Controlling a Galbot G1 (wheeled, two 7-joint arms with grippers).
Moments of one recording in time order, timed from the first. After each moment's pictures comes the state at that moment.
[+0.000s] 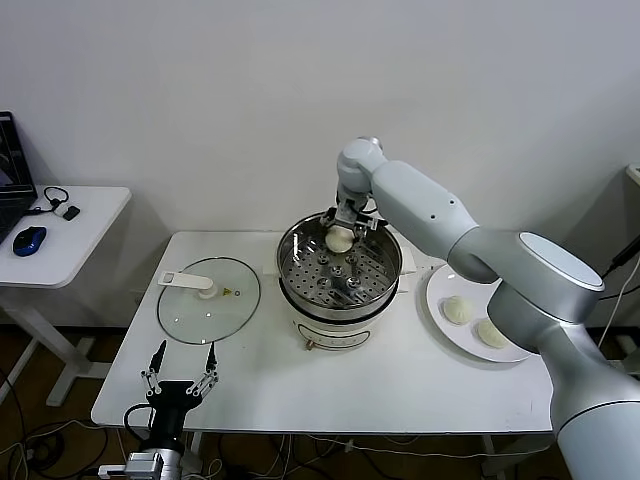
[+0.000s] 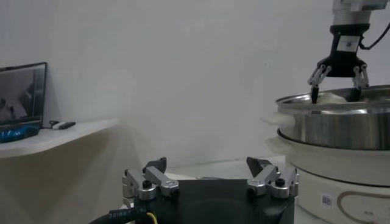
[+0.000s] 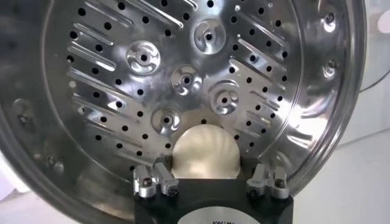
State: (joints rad) left arm 1.72 -1.51 -0.60 -1.99 0.03 -0.19 -0.01; right arm 0.24 1.41 -0.73 0.72 -0.70 0.65 -1.16
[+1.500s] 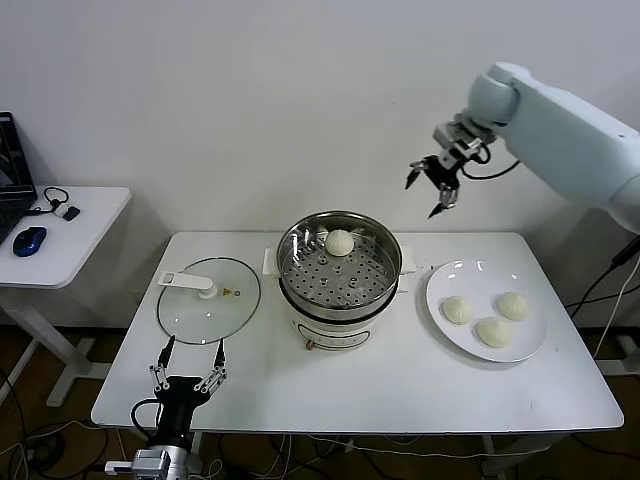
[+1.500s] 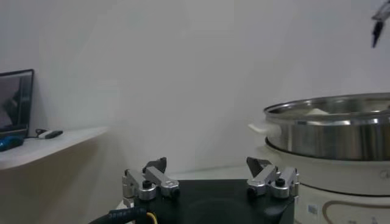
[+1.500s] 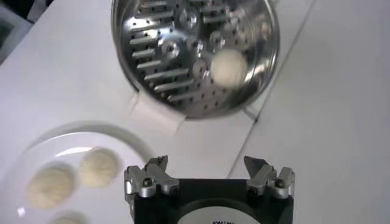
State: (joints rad) left arm 1.72 -1.50 -0.57 -2.03 0.05 -0.17 -0.01; right arm 0.57 0.90 -1.10 0.83 0.18 0.20 -1.35
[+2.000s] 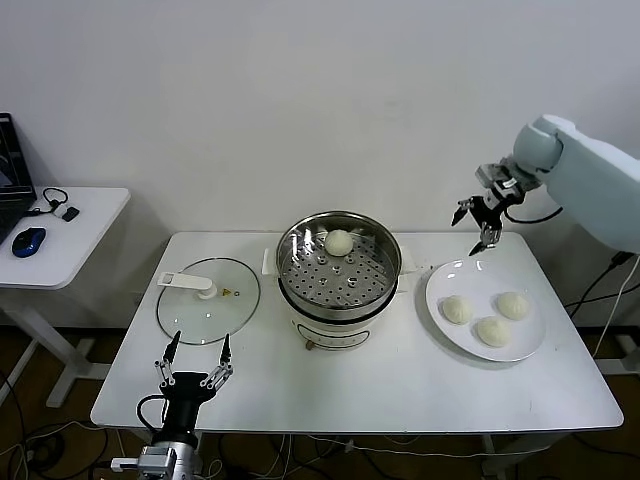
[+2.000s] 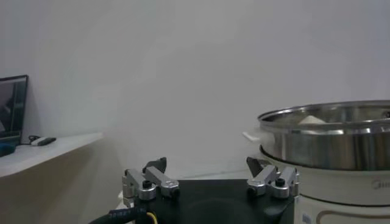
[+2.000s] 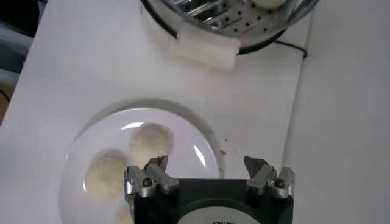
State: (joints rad) left arm 1.72 -1.51 -0.55 -2.04 0.07 -0.17 -0.02; right arm 0.34 0.85 -1.00 0.81 0.06 0.13 -1.32
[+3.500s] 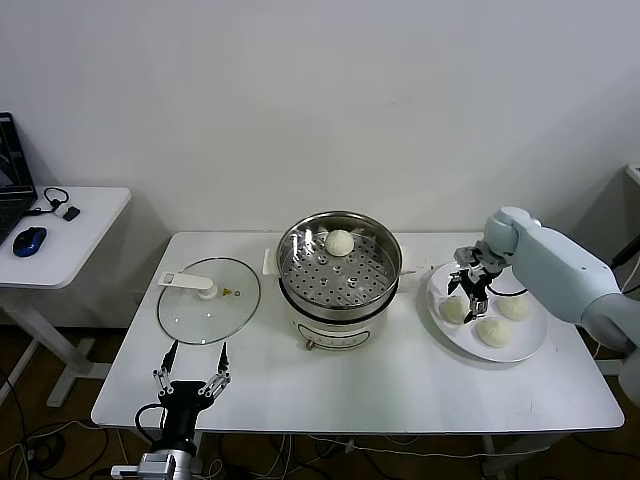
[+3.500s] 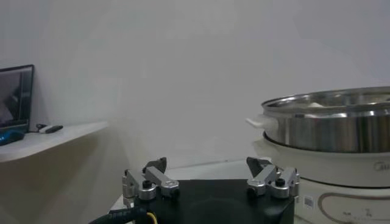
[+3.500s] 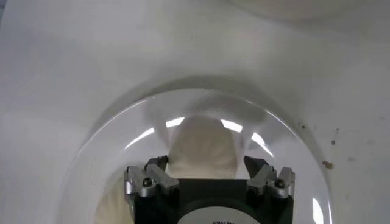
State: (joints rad) left arm 1.73 -1.52 -0.56 -2.02 0.07 -0.18 -0.03; right arm 0.03 0.94 -0.76 0.70 -0.21 0.15 -1.25
